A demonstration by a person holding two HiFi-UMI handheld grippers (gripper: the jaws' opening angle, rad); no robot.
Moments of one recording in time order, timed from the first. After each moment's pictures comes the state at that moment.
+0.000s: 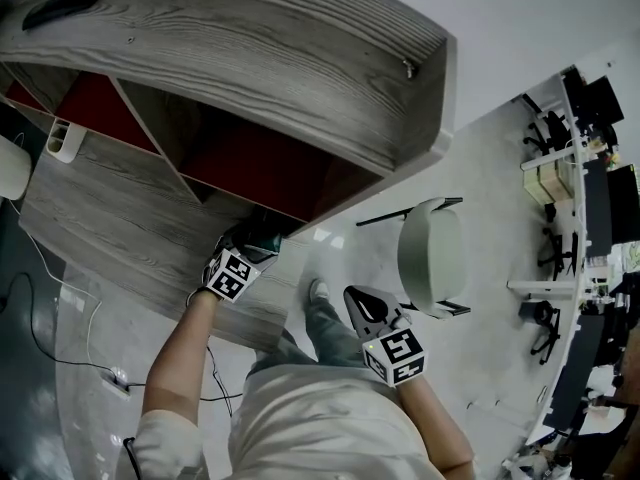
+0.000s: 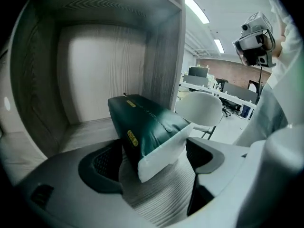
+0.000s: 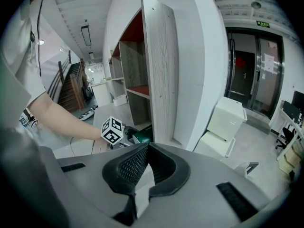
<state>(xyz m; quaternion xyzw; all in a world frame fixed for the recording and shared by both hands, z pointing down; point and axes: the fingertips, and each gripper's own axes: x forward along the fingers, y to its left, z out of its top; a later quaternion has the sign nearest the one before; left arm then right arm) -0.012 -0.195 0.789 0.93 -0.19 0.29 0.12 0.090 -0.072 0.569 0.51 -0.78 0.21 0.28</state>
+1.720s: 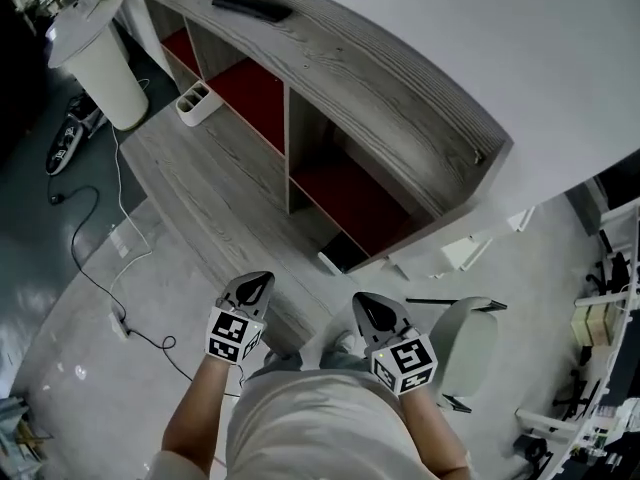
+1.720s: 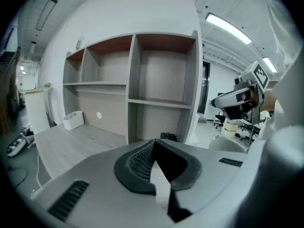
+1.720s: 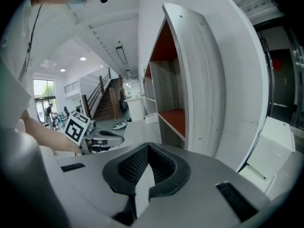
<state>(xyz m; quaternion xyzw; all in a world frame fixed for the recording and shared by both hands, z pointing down) -0.154 -0.122 0.577 0.83 -0.52 0.15 0.15 0.011 -0.122 0.504 0.33 -0.91 0.14 0.20</state>
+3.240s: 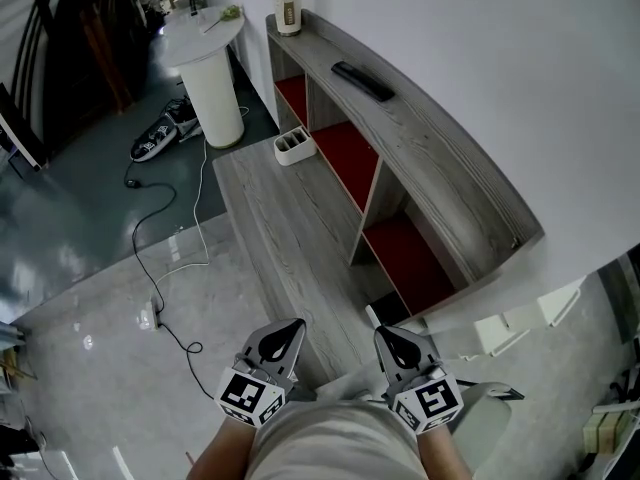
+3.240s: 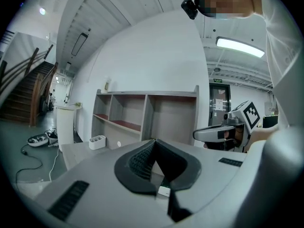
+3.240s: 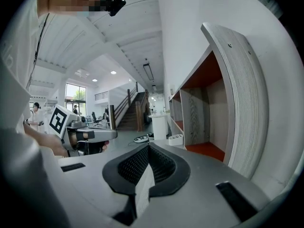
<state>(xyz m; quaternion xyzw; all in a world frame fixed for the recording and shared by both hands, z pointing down) -0.171 -0.043 0.402 0.75 -0.65 0.00 0.08 -0.052 -0.105 0.394 0.18 -0.98 0.05 0.11</state>
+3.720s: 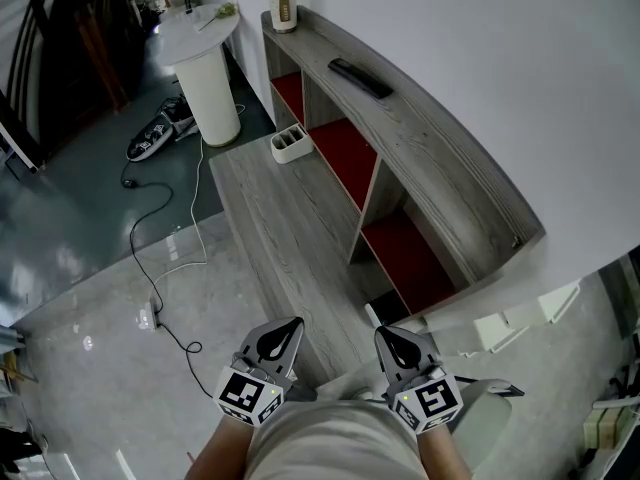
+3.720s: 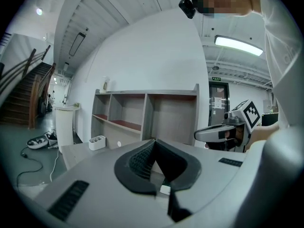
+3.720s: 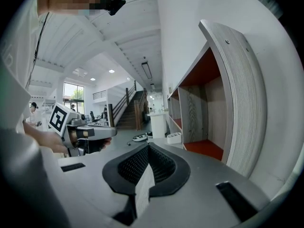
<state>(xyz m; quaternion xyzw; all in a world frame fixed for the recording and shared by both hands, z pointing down) -0.175 -0.048 0.404 0.76 -0.65 0.02 0.08 -0.051 -0.108 0.401 0.19 -0.97 0.06 0.12</state>
